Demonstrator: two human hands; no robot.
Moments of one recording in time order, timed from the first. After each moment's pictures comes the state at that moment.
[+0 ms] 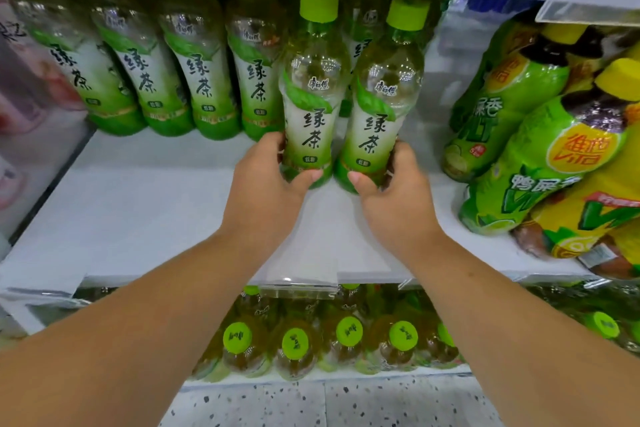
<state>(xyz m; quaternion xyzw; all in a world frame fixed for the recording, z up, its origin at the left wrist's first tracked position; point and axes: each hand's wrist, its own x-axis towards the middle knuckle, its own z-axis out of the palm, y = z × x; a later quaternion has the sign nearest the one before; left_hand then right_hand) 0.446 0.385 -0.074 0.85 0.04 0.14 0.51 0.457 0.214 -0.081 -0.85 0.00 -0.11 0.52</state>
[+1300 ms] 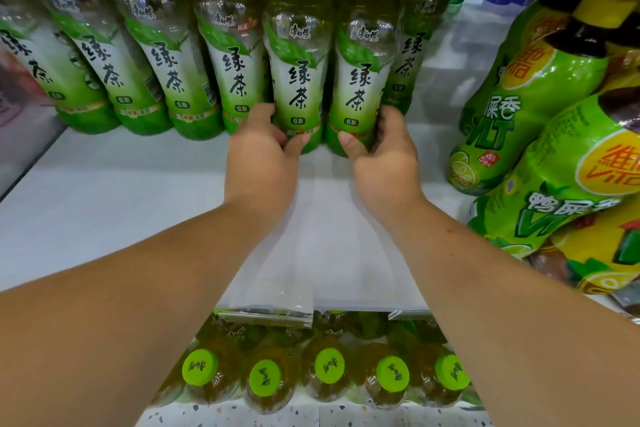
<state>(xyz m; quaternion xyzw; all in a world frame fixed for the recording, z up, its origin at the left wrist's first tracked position) 0.503 0.362 -0.082 0.86 0.10 0.25 0.43 0.535 0.223 -0.103 -0.81 0.02 -0.13 0.57</state>
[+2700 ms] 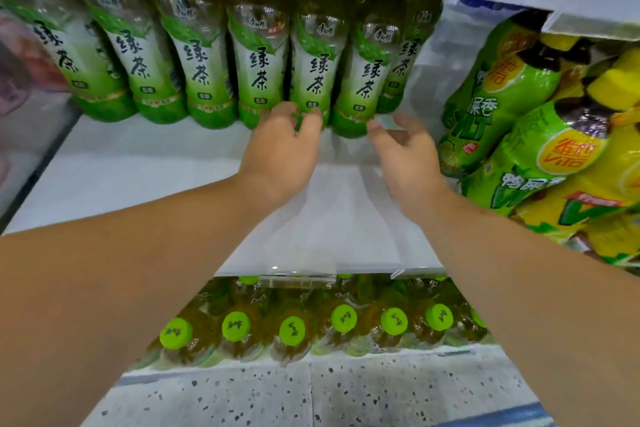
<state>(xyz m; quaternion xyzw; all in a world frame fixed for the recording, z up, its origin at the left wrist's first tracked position) 0.477 0.374 -0.044 0.85 0.09 0.07 0.51 0.505 0.211 -0.068 -0.80 0.14 -0.07 0.59</state>
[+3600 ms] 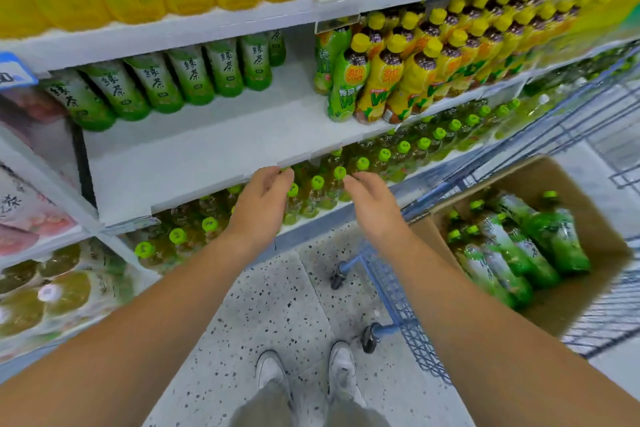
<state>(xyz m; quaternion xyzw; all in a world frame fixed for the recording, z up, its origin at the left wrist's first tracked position) 0.230 0.388 0.088 0.78 0.04 -0.24 0.57 0.177 0.217 0.089 -0.75 0.33 0.06 0.57</state>
